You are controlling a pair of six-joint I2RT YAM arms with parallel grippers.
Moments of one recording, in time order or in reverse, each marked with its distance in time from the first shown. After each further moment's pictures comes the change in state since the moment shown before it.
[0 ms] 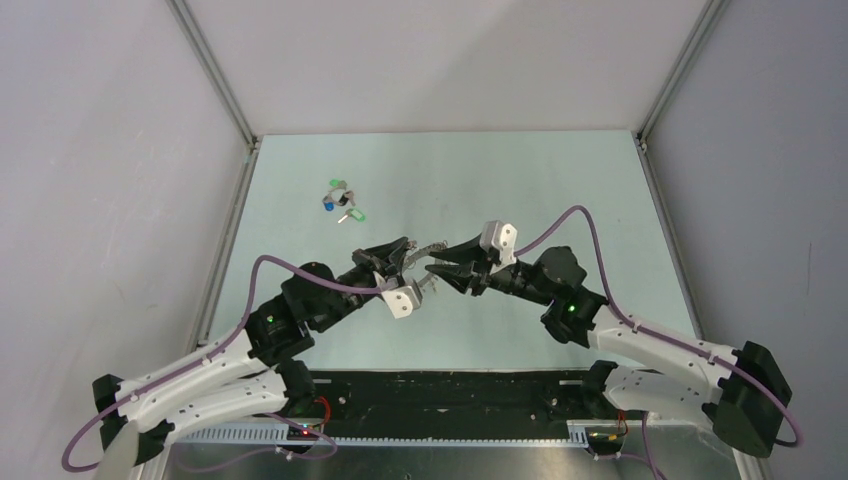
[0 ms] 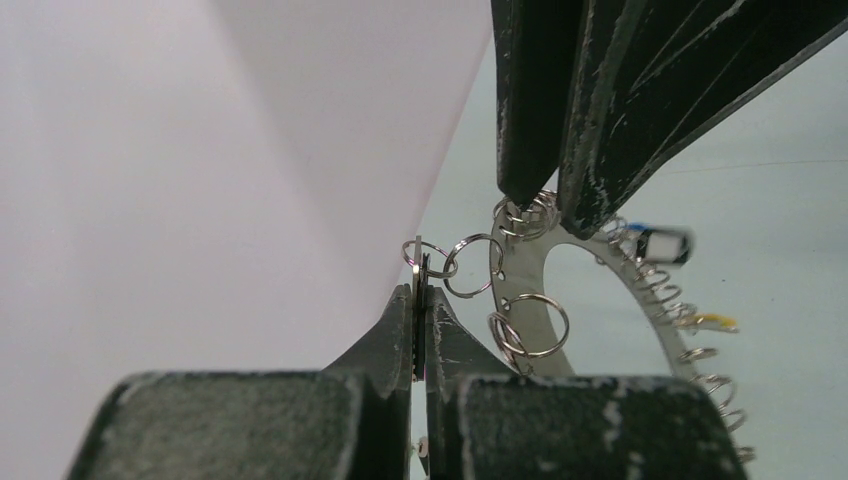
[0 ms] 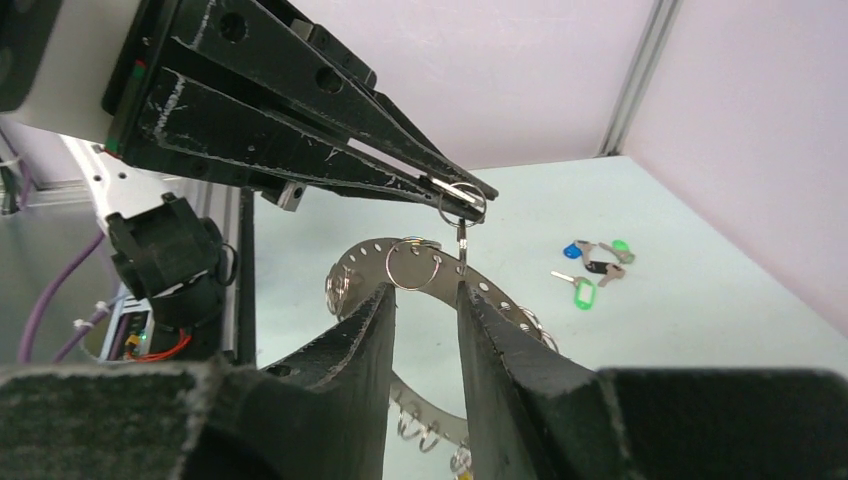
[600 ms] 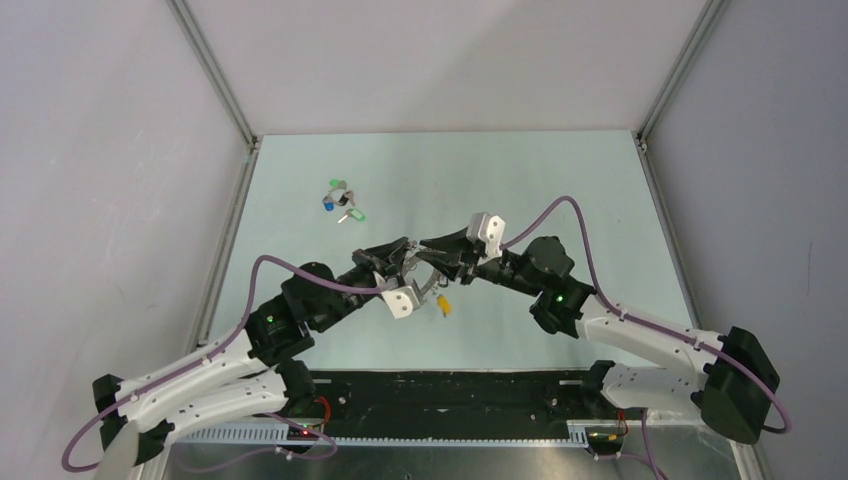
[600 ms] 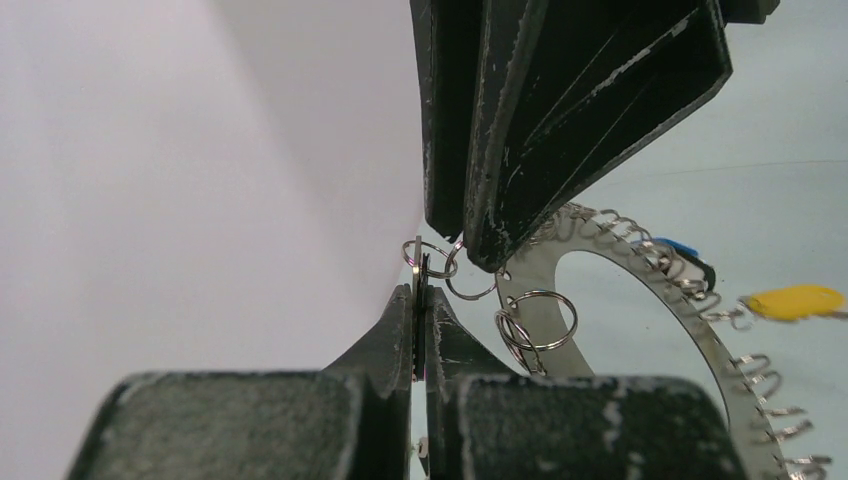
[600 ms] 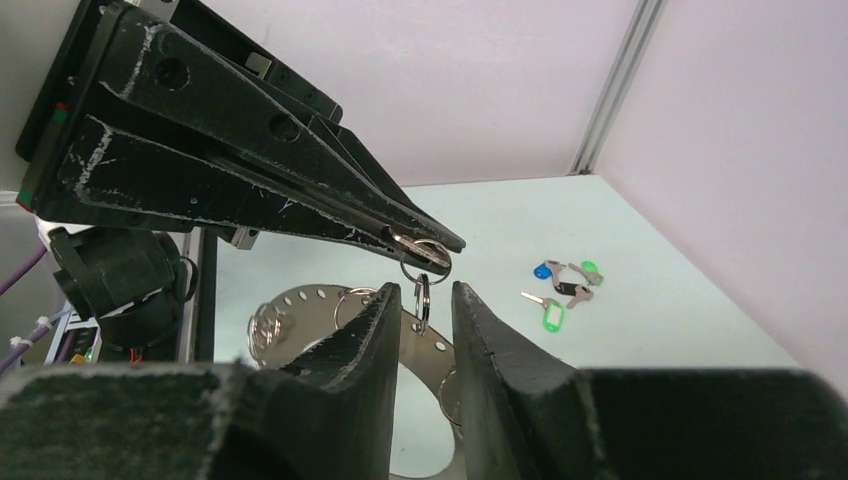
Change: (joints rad) left arm 0.000 0.000 0.000 0.000 0.001 0.000; right arm 0.008 0.101 0.076 0.037 0.027 -0.077
